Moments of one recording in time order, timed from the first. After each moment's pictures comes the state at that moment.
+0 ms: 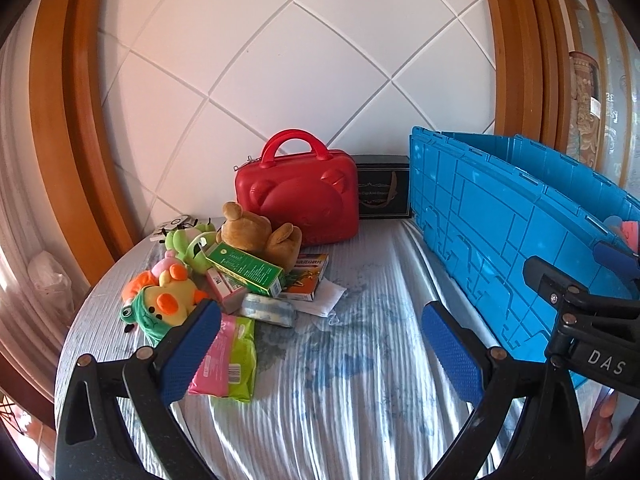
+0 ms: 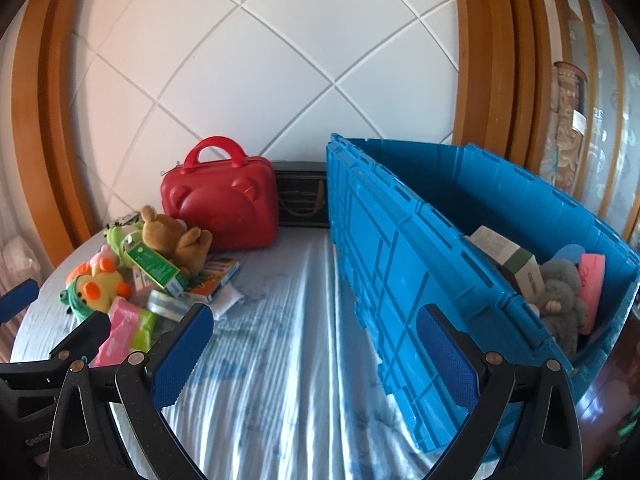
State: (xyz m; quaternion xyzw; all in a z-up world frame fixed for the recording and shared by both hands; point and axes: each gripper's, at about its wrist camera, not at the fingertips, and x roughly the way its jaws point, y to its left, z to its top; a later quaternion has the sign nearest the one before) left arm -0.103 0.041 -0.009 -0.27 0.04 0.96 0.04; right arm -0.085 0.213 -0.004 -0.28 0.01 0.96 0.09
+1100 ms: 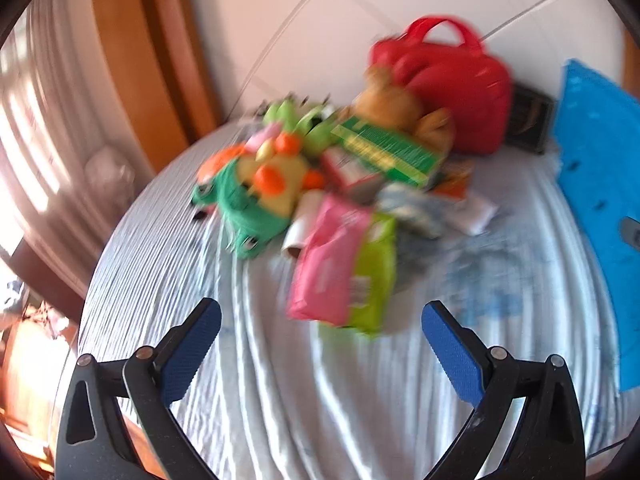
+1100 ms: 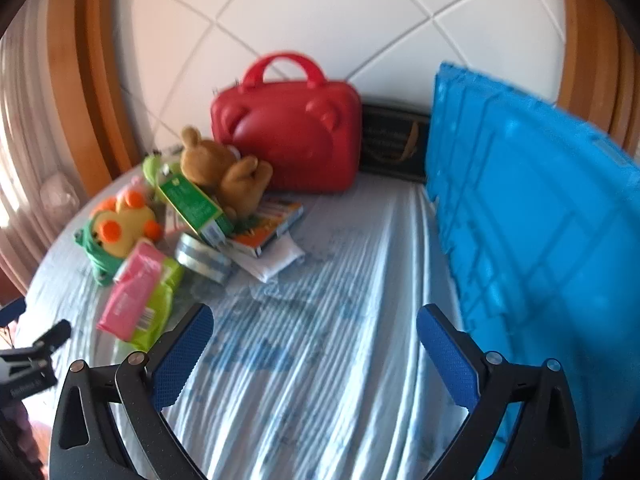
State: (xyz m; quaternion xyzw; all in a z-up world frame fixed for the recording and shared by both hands) left arm -0.157 -0.101 -0.130 -0.42 -0.01 0.90 -0.14; right arm -0.202 0.172 -0.098 -0.38 -0.01 0.92 -0.04
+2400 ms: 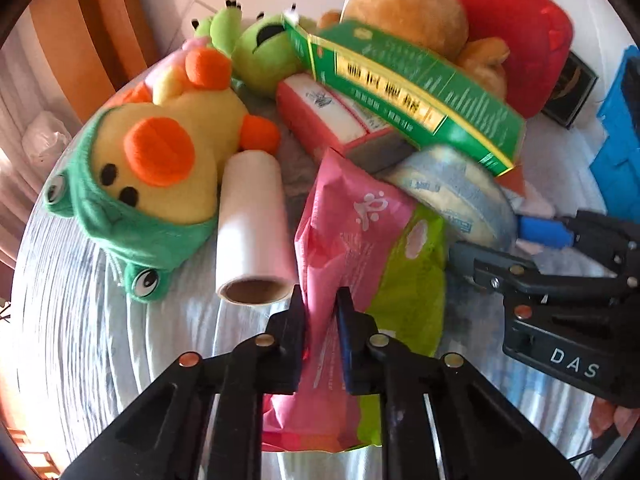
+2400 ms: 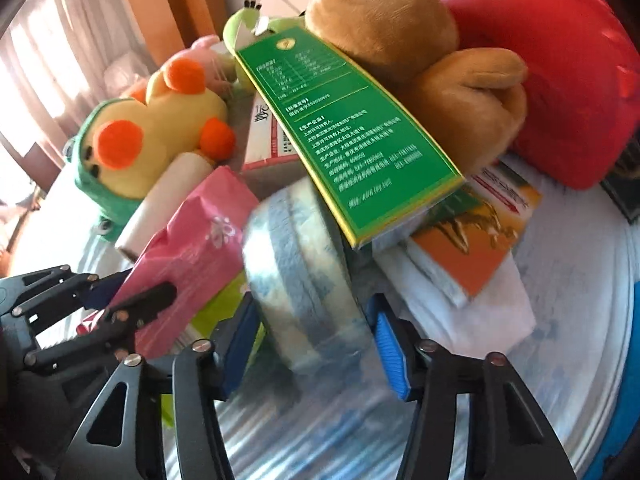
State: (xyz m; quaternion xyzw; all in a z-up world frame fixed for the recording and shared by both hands) left arm -0.280 -0.115 -0.210 -0.51 -0.04 0.85 -0.07; right arm -0.377 0.015 -0.229 -0.52 -0.09 0.82 -0.24
